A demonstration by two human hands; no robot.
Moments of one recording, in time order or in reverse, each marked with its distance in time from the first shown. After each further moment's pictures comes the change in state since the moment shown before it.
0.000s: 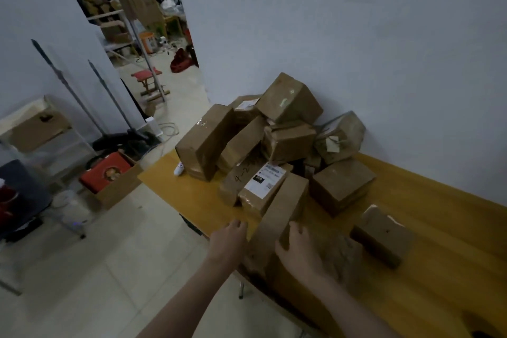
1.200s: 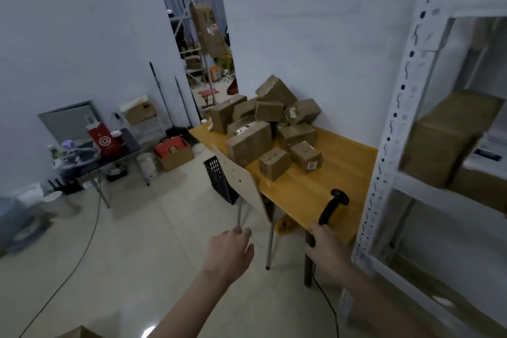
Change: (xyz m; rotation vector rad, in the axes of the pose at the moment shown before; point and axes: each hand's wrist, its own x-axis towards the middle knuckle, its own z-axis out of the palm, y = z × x) left_hand -0.523 0.400 0.053 0.052 0.188 -0.207; right_hand -0.456 0.337 -0.154 -0.209 -0.042 -0.344
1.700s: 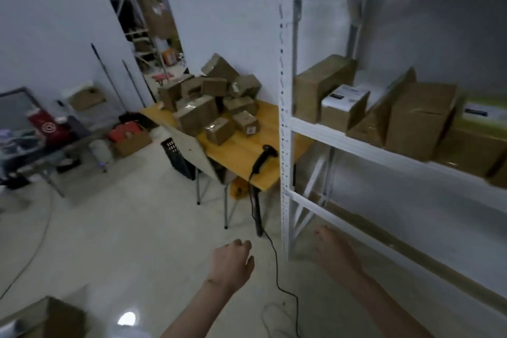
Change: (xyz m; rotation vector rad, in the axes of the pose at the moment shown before) left_hand -0.162 0.192 0.046 -0.059 -0.142 0.139; right_hand -0.259 0.151 -0.044 0.091 0.059 0.198
